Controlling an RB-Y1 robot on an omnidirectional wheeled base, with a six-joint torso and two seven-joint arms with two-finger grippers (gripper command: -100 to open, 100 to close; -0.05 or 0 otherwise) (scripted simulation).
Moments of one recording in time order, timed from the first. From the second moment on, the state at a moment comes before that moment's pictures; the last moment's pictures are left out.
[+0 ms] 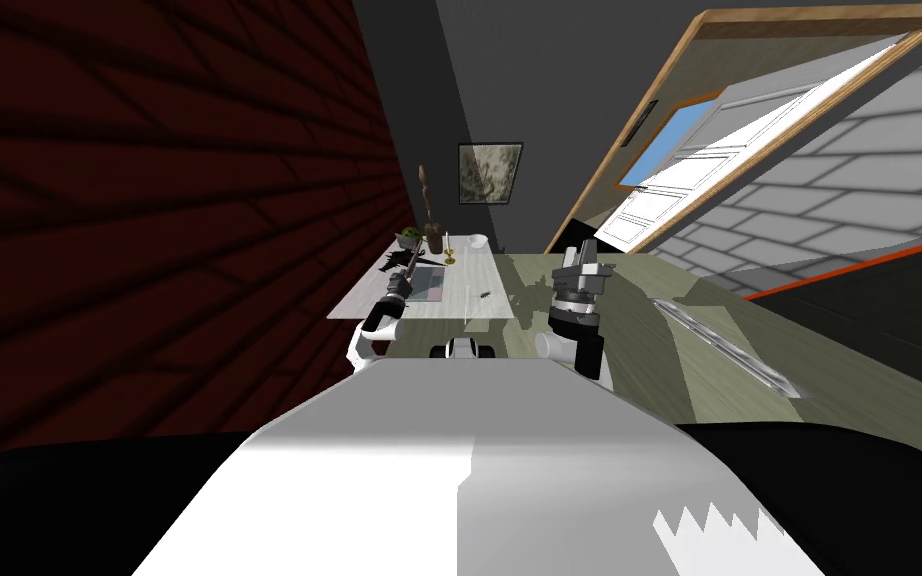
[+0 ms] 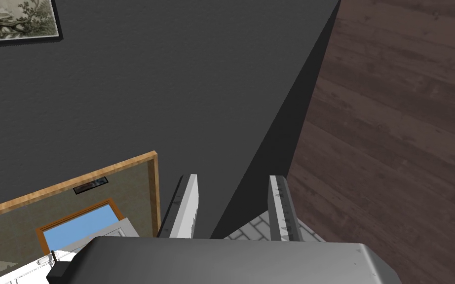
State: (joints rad) left arm 0.24 0.16 0.00 -2.09 0.10 0.28 0.20; right arm 0.47 -0.05 -0.07 -2.40 -0.03 -0.36 -0.05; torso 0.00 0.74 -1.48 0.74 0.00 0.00
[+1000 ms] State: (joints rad) left arm 0.22 0.22 0.00 -1.86 -0.06 0.10 0.04; right arm 0.47 -0.05 -0.07 -2.40 -0.03 -0.36 -0.05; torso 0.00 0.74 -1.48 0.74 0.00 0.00
